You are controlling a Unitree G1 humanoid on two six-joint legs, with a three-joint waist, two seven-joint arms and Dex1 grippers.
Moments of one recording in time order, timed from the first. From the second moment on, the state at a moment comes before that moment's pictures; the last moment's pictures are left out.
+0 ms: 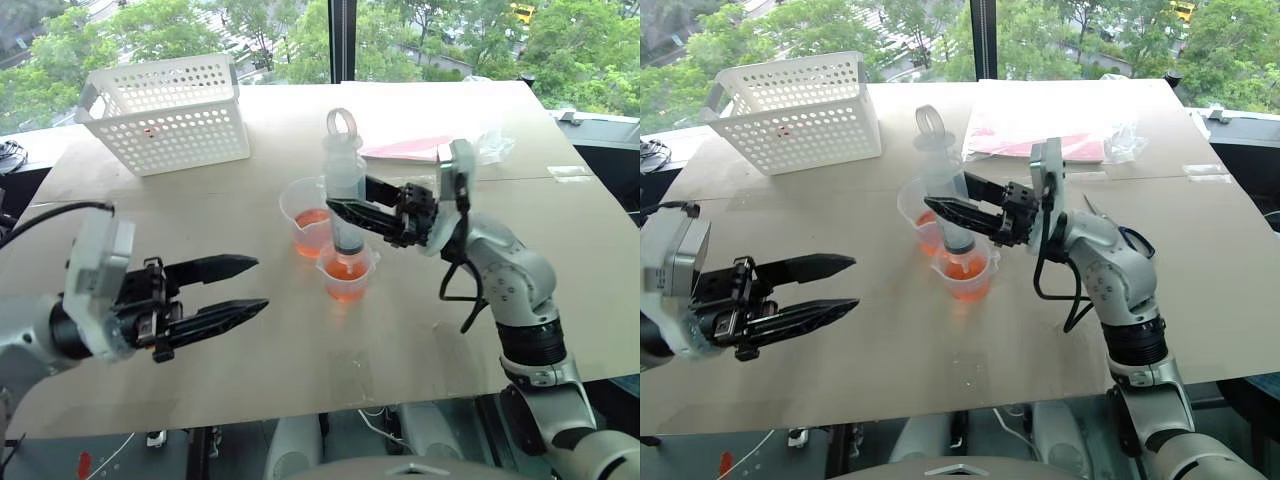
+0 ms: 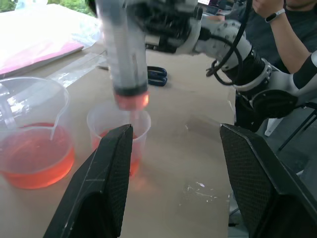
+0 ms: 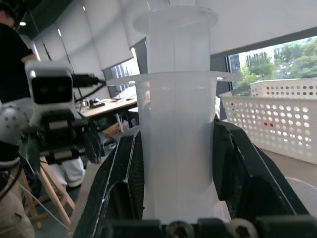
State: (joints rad) left arm 0.12 0.95 0.73 -0.69 -1.17 0.84 -1.00; right arm -0.57 -0.17 0.10 -0.18 0.65 0.48 0.87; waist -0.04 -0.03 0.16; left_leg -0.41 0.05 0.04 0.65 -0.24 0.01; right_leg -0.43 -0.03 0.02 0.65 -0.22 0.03
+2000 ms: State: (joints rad) left arm -0.81 0.89 0.06 -0.23 -0.77 0.80 -1.00; right arm -0.54 -0.14 0.19 -0.07 0.48 0.28 0.89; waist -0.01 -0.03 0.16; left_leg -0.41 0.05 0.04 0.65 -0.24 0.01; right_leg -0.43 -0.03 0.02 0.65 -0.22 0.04
